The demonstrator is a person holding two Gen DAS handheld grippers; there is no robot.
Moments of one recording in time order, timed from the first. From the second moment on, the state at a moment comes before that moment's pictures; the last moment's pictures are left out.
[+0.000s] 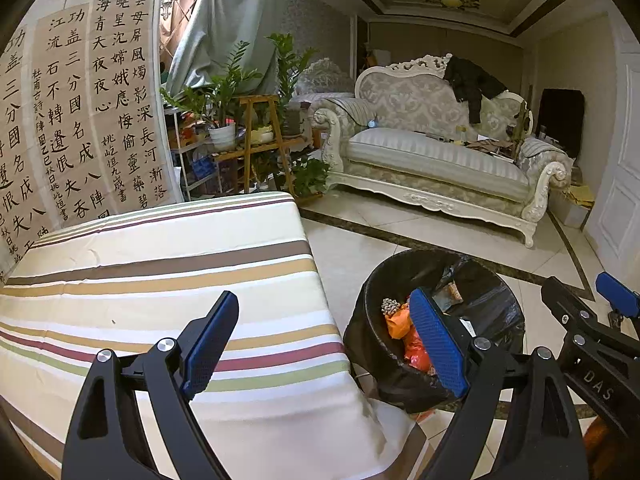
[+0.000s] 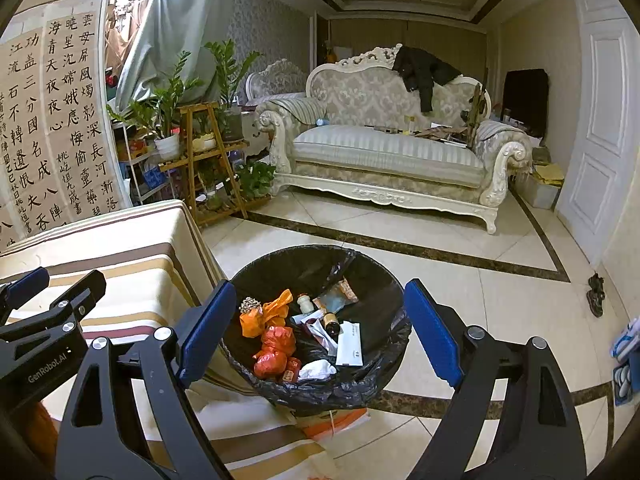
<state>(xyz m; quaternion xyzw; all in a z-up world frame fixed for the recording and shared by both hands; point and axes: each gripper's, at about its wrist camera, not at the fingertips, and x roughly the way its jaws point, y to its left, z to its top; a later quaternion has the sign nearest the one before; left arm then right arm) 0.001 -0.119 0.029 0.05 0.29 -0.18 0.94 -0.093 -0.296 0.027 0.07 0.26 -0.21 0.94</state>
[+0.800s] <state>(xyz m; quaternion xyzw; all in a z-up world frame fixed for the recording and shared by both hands) -0.003 -0.115 0.029 0.05 0.29 -0.18 0.94 -0.093 -0.295 0.026 0.07 0.26 -0.21 0.94</state>
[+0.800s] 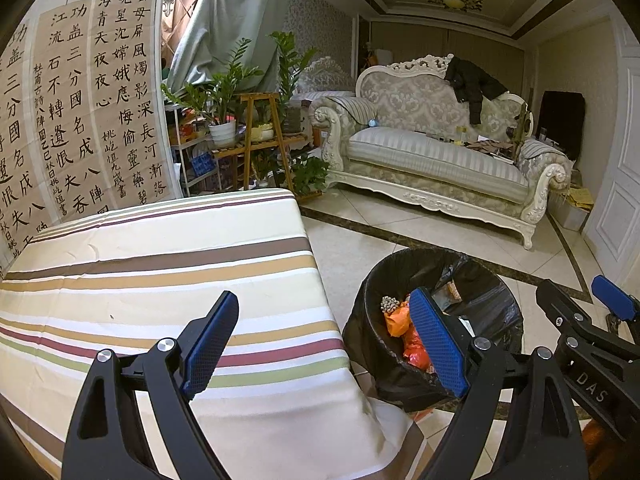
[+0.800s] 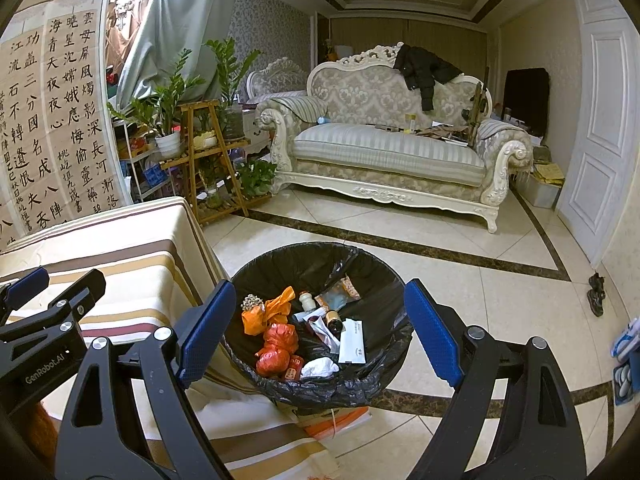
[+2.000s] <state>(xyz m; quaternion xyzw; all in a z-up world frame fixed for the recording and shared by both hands) -0.003 -0.115 0.029 0.05 0.29 -0.18 0.94 -0.094 -0.293 0.029 0.07 0.26 -0.21 0.94</state>
